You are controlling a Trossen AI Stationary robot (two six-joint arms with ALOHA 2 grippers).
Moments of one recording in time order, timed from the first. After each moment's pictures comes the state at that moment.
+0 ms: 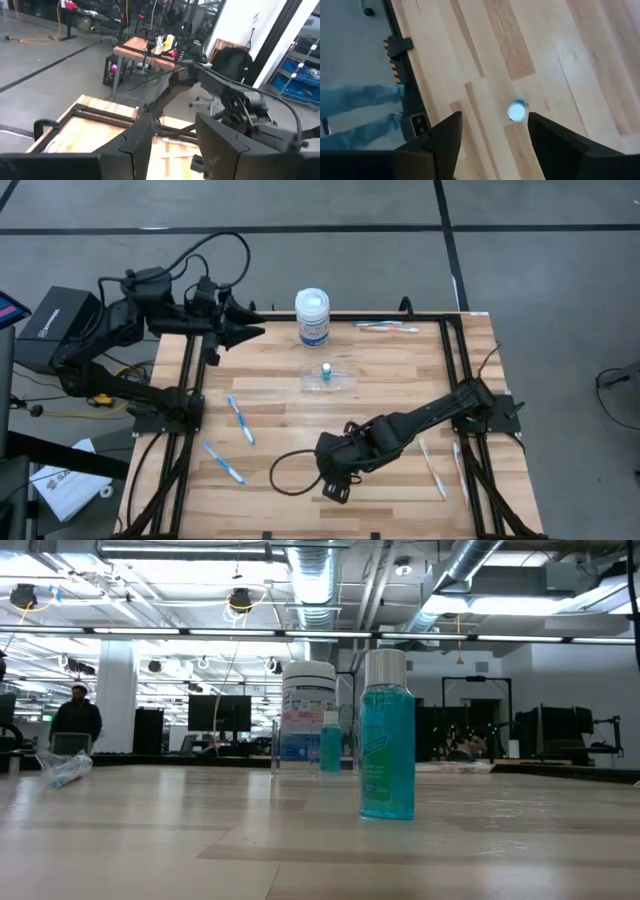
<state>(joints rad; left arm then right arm) 0.21 1.09 1.59 -0.58 0.18 -0.24 0.45 2.06 2.12 -1.21 0.10 0.81</state>
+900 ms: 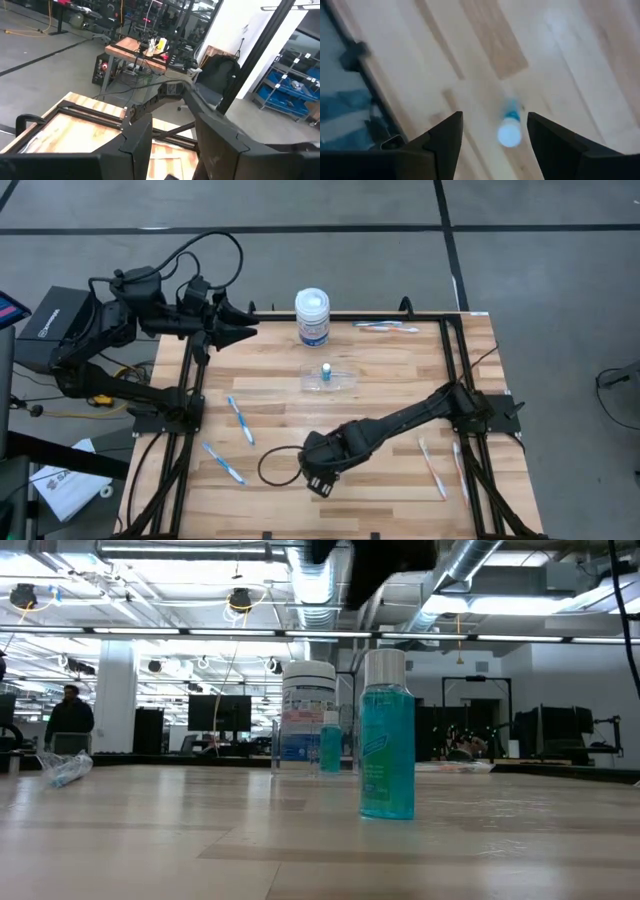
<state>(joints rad) 0.21 1.06 1.59 -0.58 0.22 -0.33 0.40 2.20 2.11 -1.22 0.05 0.88</state>
